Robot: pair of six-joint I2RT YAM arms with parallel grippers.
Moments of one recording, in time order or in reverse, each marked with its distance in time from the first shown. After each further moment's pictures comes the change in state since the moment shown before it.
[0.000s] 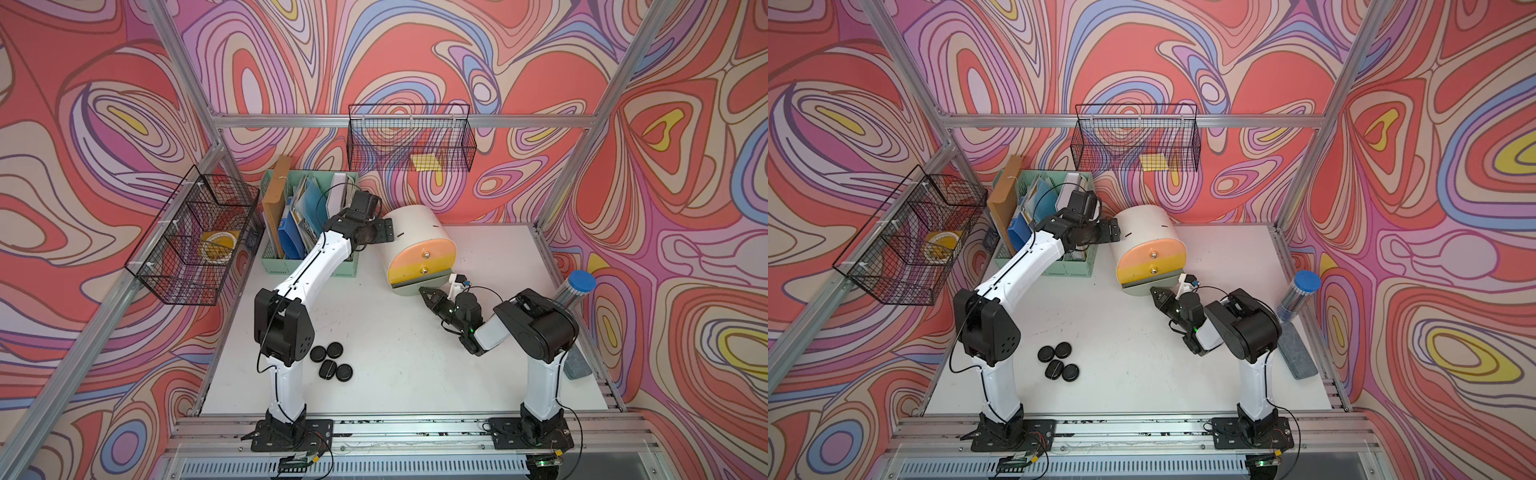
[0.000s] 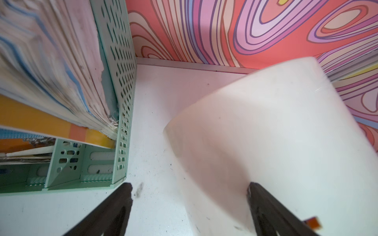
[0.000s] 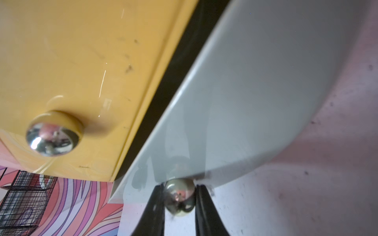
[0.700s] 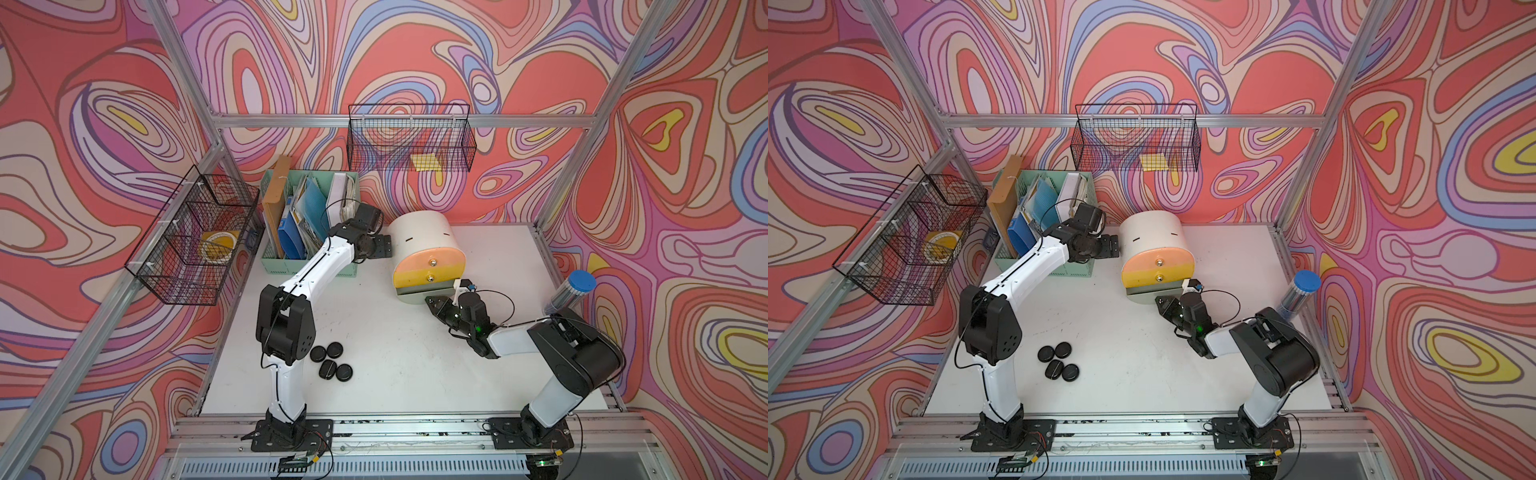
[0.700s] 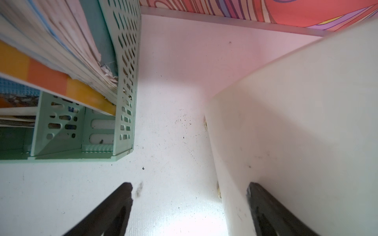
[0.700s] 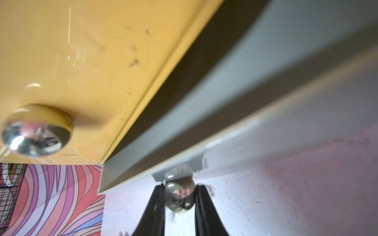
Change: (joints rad) left arm -0.002 0.000 -0.117 -0.043 -0.002 -0.004; right arm 0.029 -0.288 -0.058 -0.429 0.043 -0.046
